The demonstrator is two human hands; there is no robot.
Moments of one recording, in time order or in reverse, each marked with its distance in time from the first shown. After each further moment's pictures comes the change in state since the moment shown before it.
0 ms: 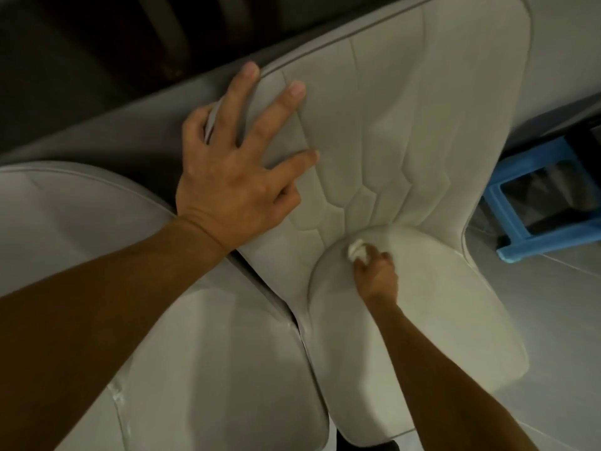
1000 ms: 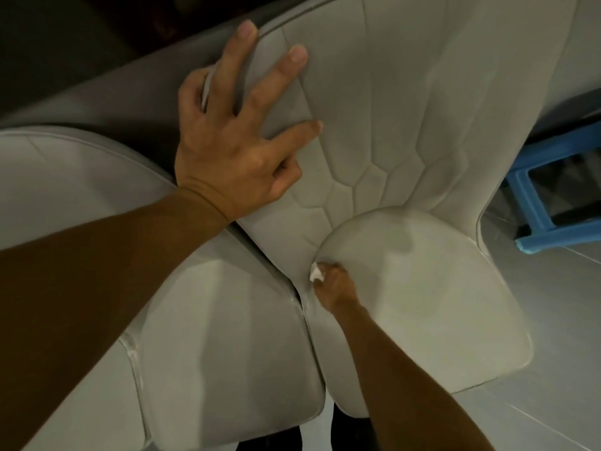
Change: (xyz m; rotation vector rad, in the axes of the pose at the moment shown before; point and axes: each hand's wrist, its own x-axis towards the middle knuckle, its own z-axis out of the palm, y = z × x) left_hand 0.007 0.000 0.001 0.042 0.051 0.004; right_hand -0.051 -0.015 0.056 -0.218 -0.534 -0.147
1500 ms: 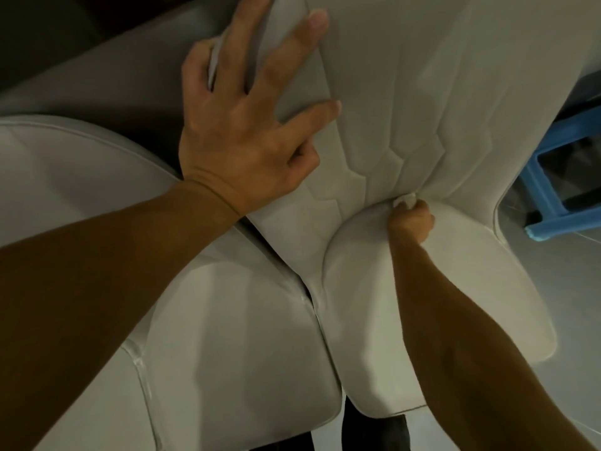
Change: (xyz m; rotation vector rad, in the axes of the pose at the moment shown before) left_hand -0.002 -0.003 0.002 -0.013 0.022 0.020; right_hand 0.076 0.036 -0.101 0.564 0.714 0.528
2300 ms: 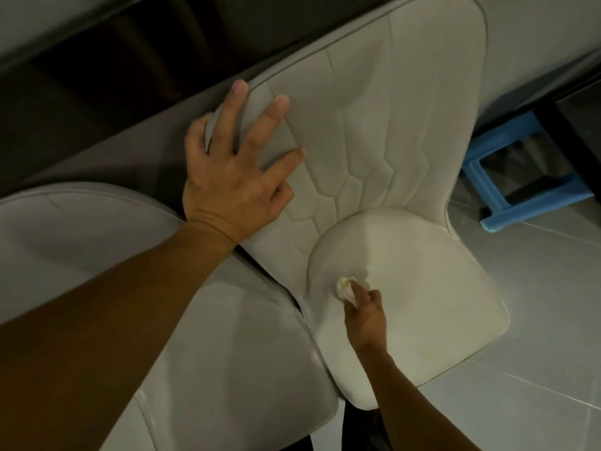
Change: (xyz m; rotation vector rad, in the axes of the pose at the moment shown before) left_hand -0.007 0.000 0.005 -0.060 -0.026 0.011; right_hand -0.156 0.114 -0.043 -0.147 -0.234 -0.350
